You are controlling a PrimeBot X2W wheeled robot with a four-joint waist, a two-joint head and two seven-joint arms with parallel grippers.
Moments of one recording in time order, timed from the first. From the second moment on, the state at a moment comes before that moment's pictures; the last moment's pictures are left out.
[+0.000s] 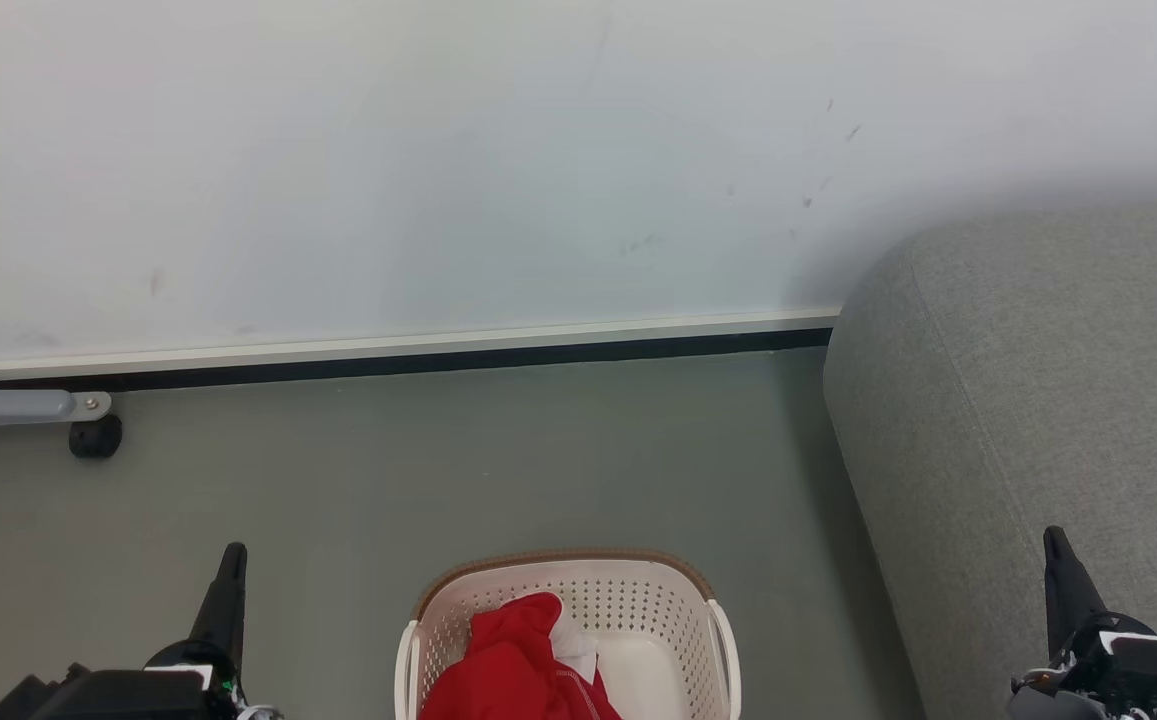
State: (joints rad) left arm -0.08 0.04 0.09 0.29 -1.60 -0.12 0.11; right arm -0.11 -0.04 -0.13 0.30 1.60 0.12 0.11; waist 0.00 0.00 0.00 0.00
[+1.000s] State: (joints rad) left arm -0.08 0.04 0.09 0.29 -1.60 -0.12 0.11; right arm -0.11 -0.04 -0.13 0.30 1.60 0.12 0.11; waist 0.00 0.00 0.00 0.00
